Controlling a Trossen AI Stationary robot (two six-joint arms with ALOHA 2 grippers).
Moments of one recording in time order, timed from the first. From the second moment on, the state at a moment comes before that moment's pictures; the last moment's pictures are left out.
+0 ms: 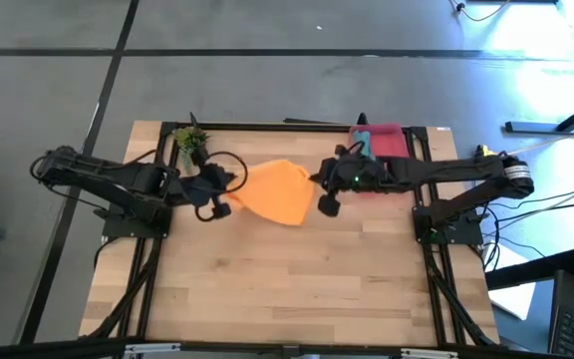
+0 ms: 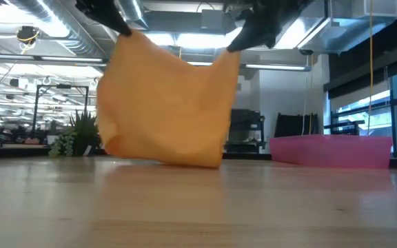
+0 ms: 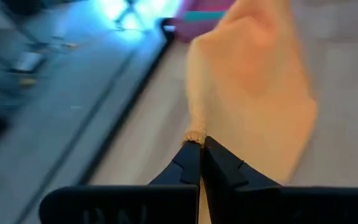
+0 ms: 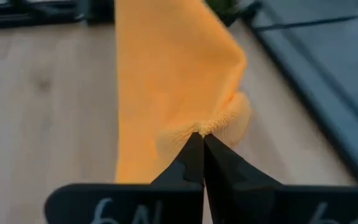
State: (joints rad) left arm -0.19 1.03 0.99 -0.72 -0.72 -0.19; right arm -0.03 1.37 1.10 -0.34 0.25 0.08
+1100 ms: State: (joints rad) left arm -0.02 1.03 0.80 -0.51 -0.43 0.17; right arm -0.07 1.37 1.17 -0.53 0.21 -0.10
